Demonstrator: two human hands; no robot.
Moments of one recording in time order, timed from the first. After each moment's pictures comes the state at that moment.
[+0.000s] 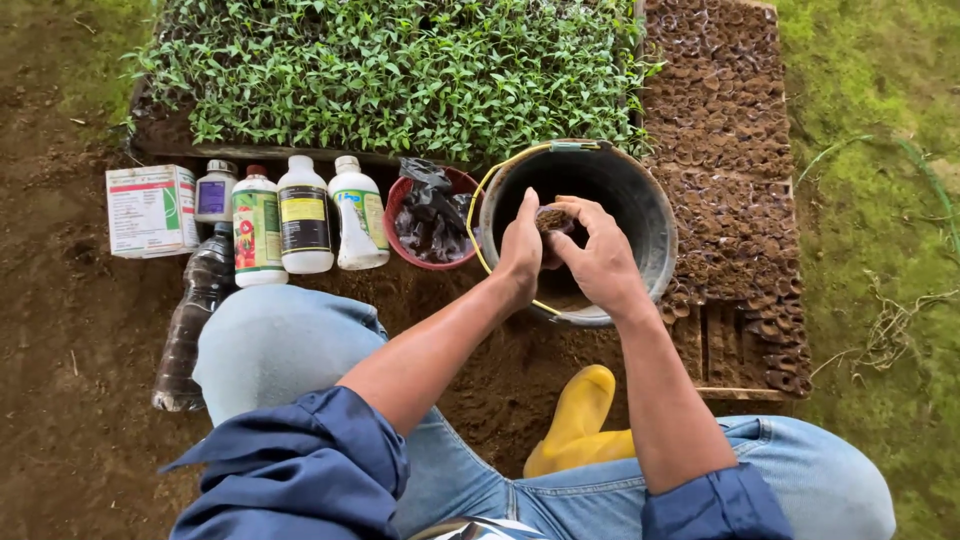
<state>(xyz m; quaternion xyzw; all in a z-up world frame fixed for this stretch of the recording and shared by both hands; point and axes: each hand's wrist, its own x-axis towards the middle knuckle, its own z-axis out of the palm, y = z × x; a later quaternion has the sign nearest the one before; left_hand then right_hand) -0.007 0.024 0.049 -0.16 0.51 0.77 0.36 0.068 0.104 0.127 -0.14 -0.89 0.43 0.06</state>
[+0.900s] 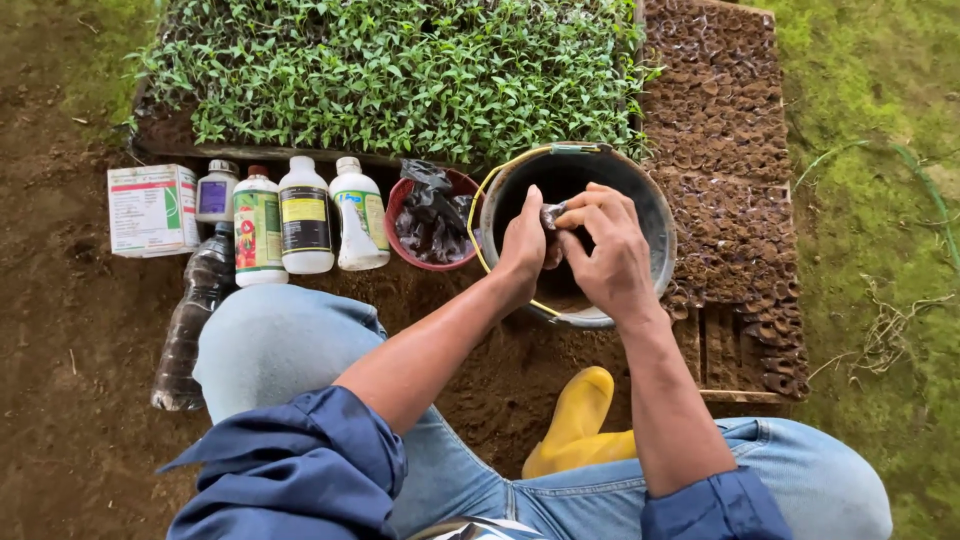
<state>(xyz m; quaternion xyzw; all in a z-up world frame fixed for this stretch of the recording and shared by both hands) -0.009 0.023 0.062 -0.11 0.52 0.78 0.33 0.071 0.109 0.132 0.02 -0.93 0.25 0.27</state>
